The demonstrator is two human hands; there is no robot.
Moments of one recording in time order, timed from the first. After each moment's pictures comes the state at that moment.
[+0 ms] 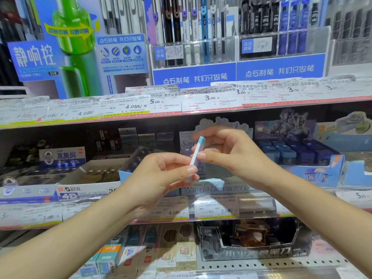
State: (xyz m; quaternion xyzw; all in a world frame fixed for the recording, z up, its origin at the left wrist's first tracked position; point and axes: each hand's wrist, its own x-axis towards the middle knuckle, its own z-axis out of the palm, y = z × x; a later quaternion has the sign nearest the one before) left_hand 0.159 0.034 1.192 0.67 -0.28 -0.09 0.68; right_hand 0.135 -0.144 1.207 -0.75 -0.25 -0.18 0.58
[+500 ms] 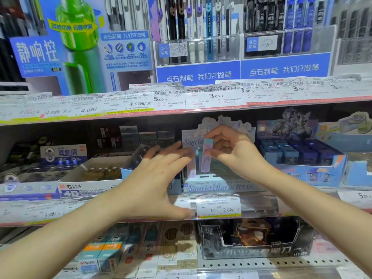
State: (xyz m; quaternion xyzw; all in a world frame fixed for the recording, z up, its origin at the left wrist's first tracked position) left_hand 0.174 0.056 1.186 0.88 -0.42 0.20 0.02; right_hand 0.166 -0.158 1.192 -0.83 -0.19 -0.30 0.44
